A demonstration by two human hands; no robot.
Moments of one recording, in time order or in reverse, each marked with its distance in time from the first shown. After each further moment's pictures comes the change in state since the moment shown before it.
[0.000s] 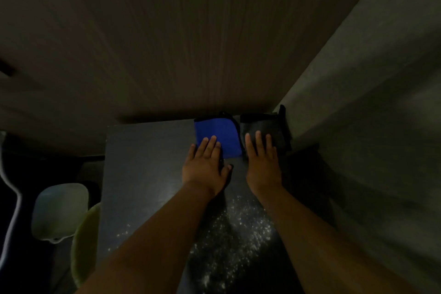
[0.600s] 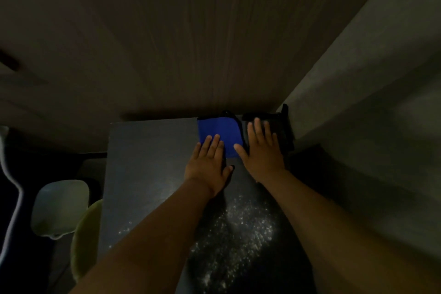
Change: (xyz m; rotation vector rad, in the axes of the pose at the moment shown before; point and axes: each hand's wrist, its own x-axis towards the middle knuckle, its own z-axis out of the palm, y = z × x) left_hand 0.003 -0.003 0.002 0.021 -0.027 0.048; right_hand 0.025 -0.002 -0.013 0.051 0.024 -0.079
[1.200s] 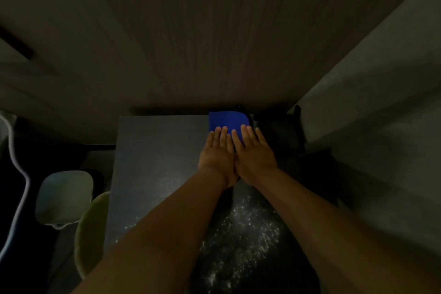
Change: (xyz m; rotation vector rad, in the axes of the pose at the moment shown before) left_hand 0.018 0.004 -0.012 0.204 -0.134 -0.006; right_hand -0.001 -0.045 -0.009 -0.410 -0.163 -0.196
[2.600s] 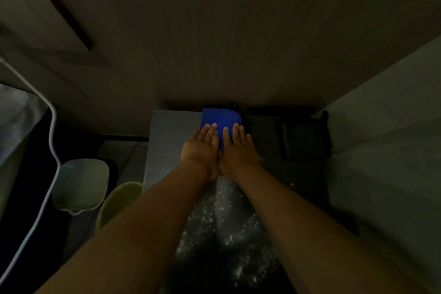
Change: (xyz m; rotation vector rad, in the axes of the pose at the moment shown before) left_hand -0.037 -0.100 0.008 -0.025 -0.012 -0.051; right_hand 0.024 -0.100 -0.031 0.232 -0.131 0.070
